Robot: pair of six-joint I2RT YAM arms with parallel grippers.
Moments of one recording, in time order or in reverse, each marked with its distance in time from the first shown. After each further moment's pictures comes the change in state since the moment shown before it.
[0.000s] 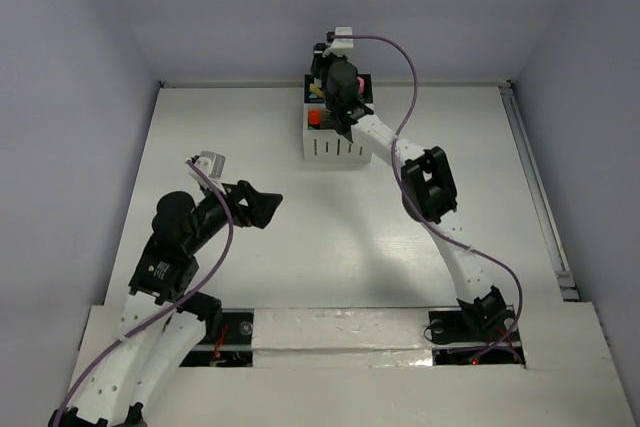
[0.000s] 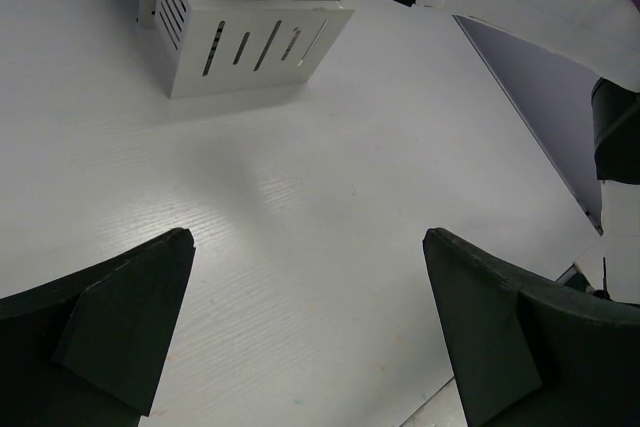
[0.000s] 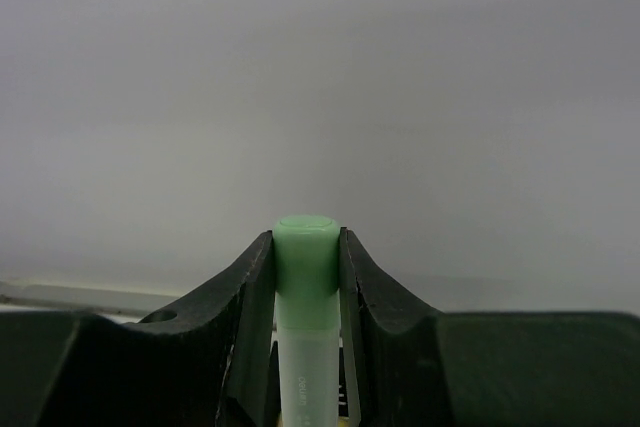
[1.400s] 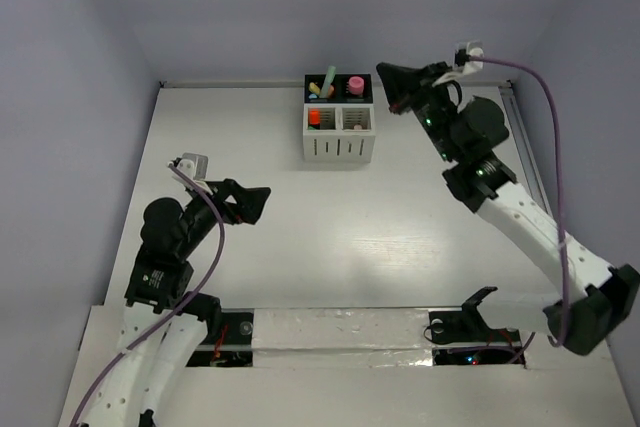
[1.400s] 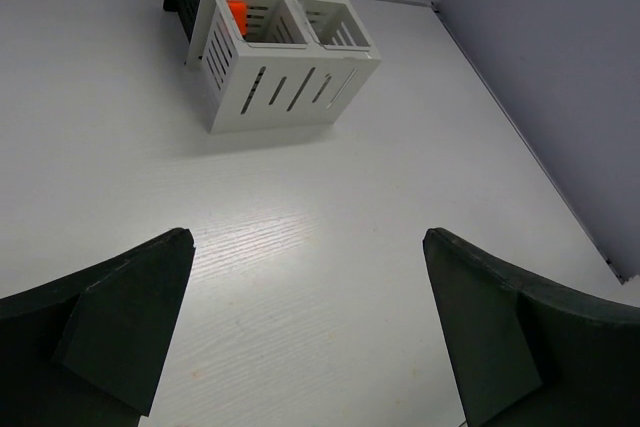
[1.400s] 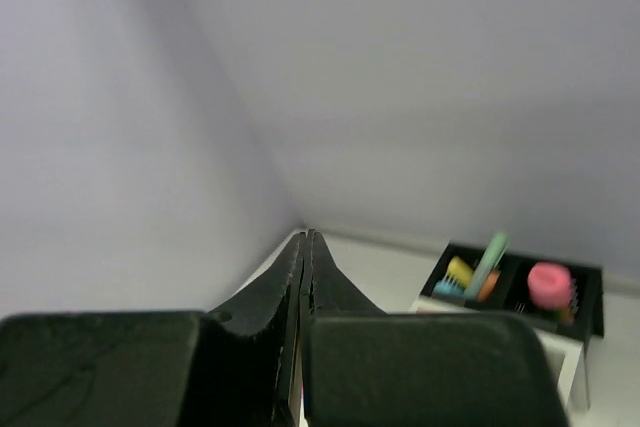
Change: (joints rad) left arm 0.097 -0.054 0.000 0.008 0.000 -0.001; right arm -0.008 -1.292 -1.043 -0.122 -0.351 0.304
